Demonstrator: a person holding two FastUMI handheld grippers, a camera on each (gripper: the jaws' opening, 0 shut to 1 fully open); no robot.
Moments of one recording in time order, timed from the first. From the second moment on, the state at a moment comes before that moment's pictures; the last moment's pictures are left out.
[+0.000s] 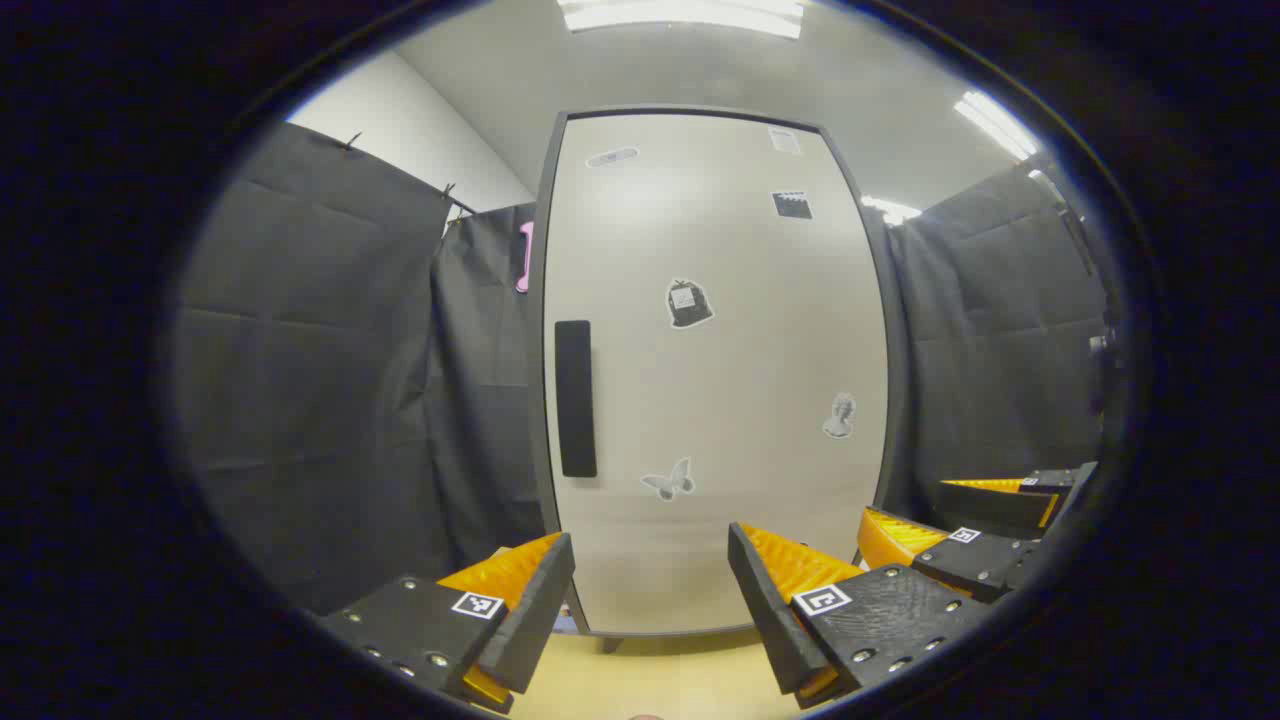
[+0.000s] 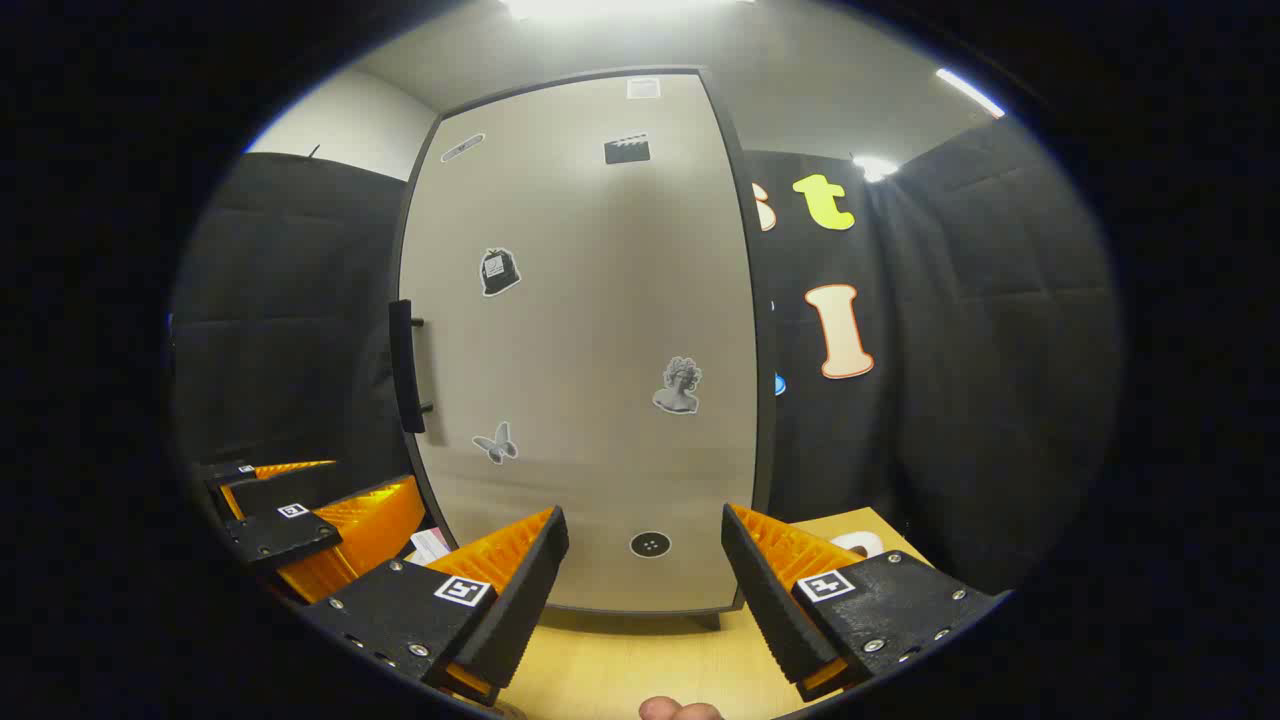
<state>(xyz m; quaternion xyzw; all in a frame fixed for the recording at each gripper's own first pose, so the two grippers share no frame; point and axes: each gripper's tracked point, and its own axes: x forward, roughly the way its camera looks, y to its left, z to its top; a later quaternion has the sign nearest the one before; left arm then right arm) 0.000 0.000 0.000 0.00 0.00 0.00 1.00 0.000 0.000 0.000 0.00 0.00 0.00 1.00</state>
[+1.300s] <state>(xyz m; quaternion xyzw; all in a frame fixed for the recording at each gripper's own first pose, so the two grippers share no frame) 0.022 0.031 0.027 -0.01 -0.02 -0.02 1.00 0.000 0.028 0.038 -0.03 -0.04 -0.03 1.00</state>
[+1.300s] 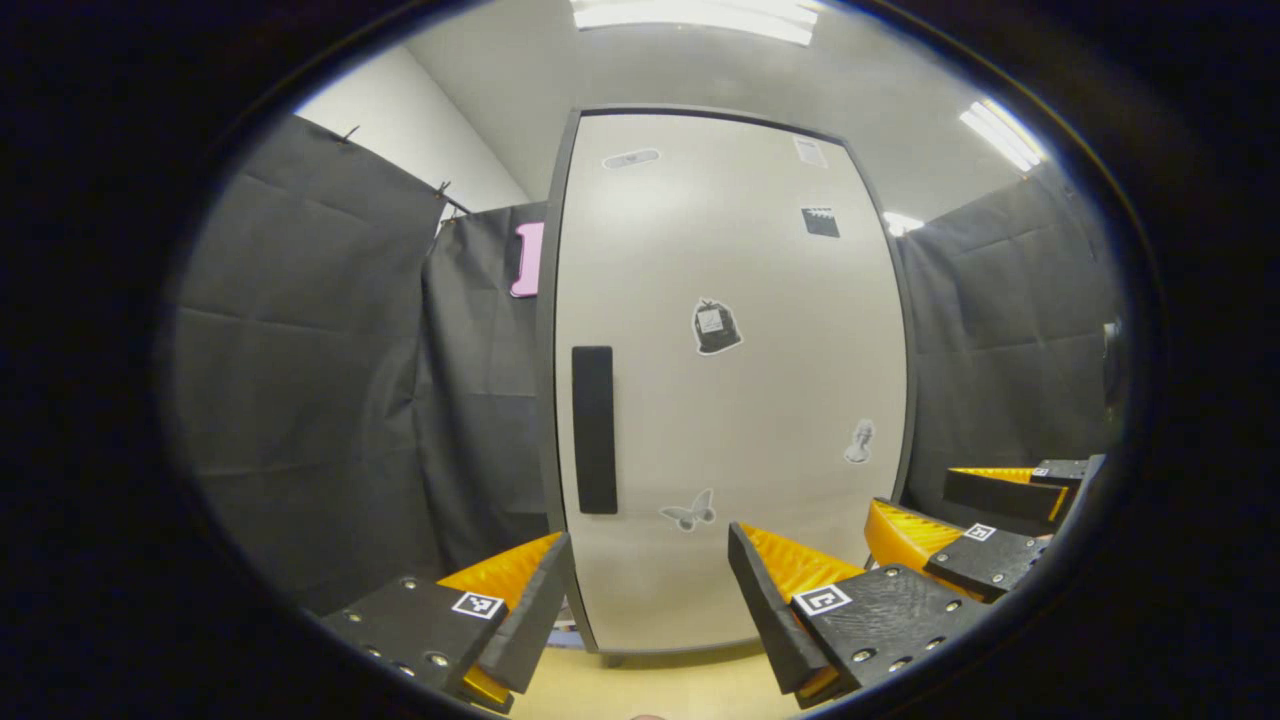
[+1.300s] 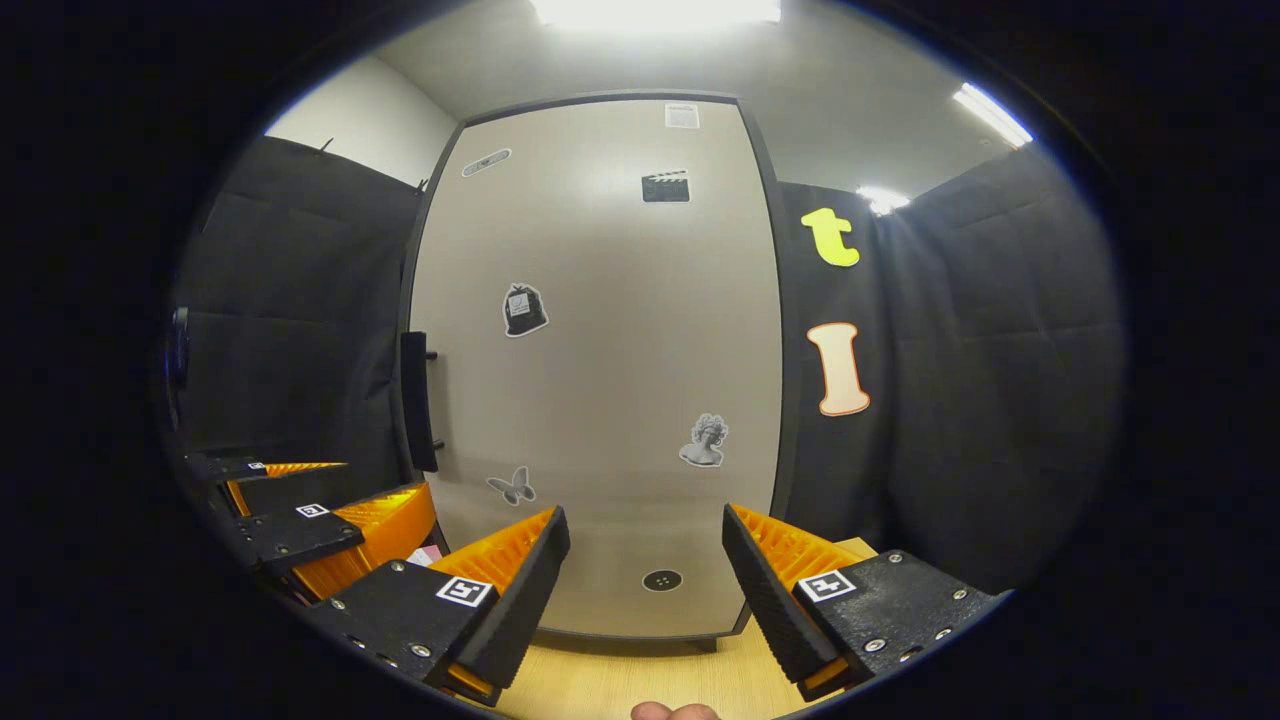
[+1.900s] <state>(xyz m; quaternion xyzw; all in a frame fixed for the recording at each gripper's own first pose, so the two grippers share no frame) -0.027 0.104 0.007 -0.01 -0.01 0.03 1.00 0.035 0.080 0.075 -0.04 -0.07 0.02 1.00</state>
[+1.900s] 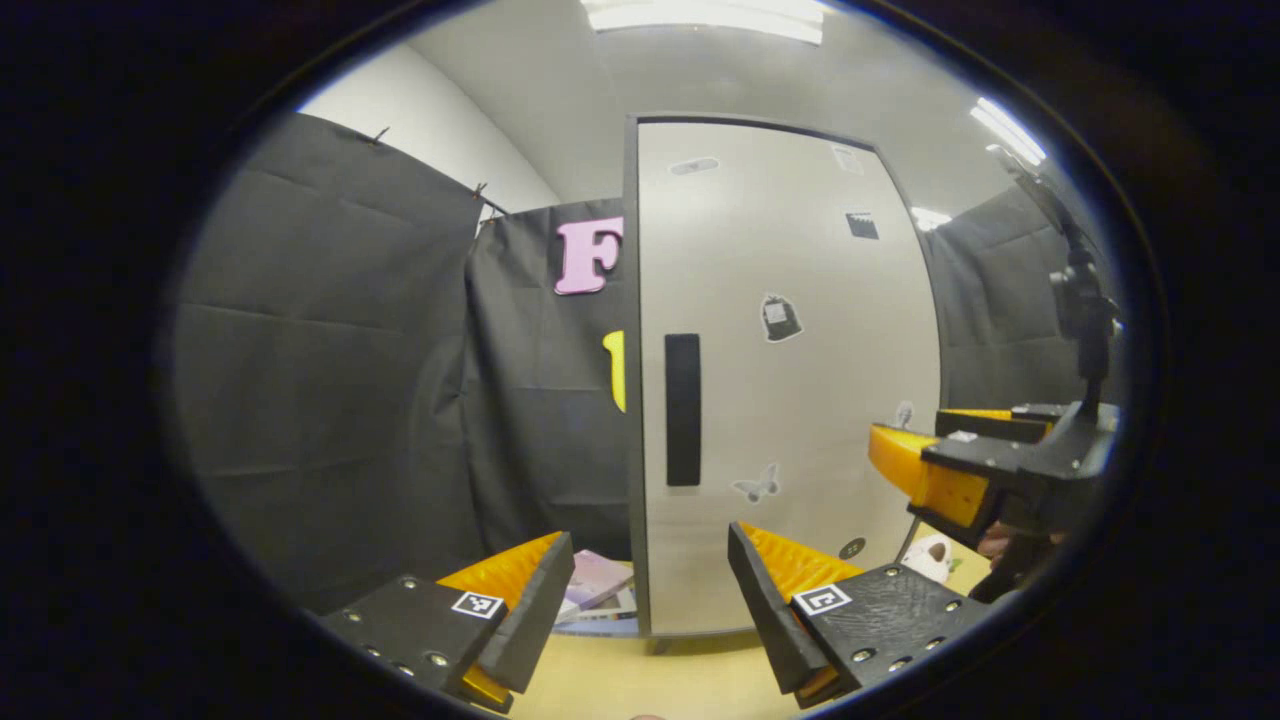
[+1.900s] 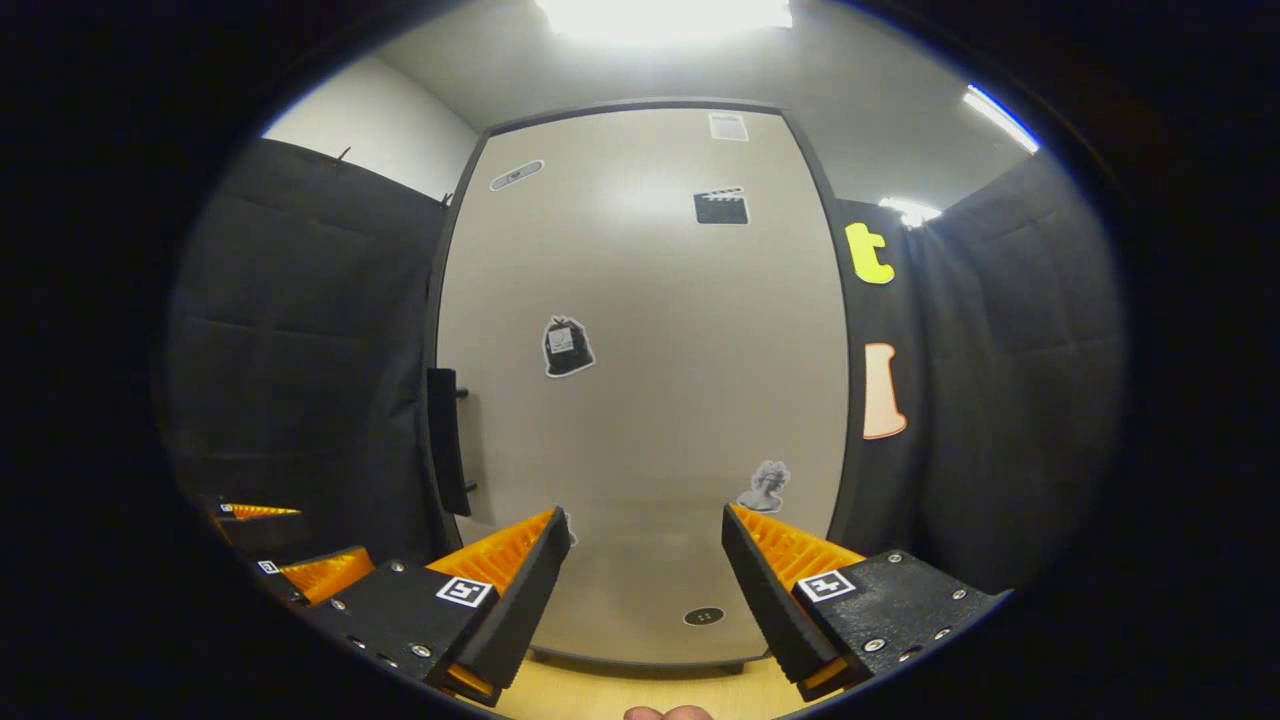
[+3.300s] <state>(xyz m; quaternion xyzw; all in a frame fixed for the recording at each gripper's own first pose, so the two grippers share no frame) -0.133 0.234 -0.074 -0.06 0.05 0.11 0.99 0.132 0.232 0.055 -0.08 0.00 0.09 0.99</state>
